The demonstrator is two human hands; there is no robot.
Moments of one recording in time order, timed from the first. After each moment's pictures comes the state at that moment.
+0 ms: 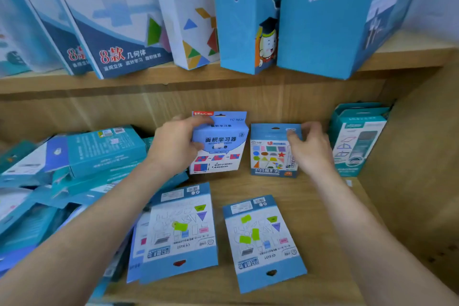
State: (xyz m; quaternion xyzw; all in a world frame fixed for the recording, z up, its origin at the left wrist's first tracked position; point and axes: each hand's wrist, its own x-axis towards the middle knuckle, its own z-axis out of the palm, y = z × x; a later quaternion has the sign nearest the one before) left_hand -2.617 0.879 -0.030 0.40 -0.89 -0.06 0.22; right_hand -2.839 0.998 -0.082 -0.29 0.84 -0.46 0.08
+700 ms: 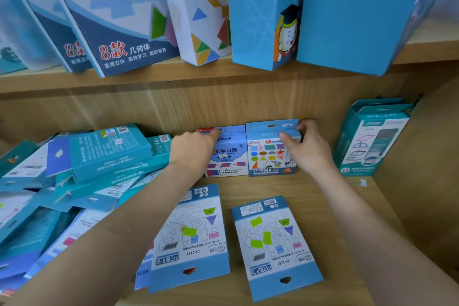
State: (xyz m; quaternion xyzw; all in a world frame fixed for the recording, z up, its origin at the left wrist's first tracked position) left_hand -2.643 0.848 -0.077 0.41 -0.89 0.20 0.03; right_hand -2.841 0.972 -0.100 -0.35 0.83 -0.41 0.11
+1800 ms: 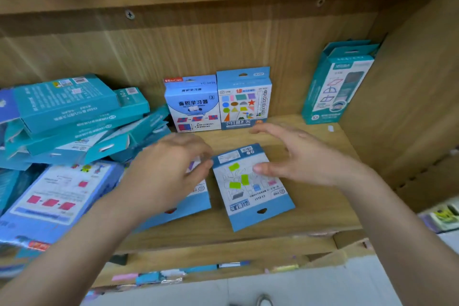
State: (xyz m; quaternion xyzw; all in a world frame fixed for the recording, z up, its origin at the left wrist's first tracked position) left_hand -2.564 0.962 -0.075 0.26 -0.96 -0.09 0.11; right_hand -2.782 1.087 -0.085 -0.60 0.73 -0.22 0.23
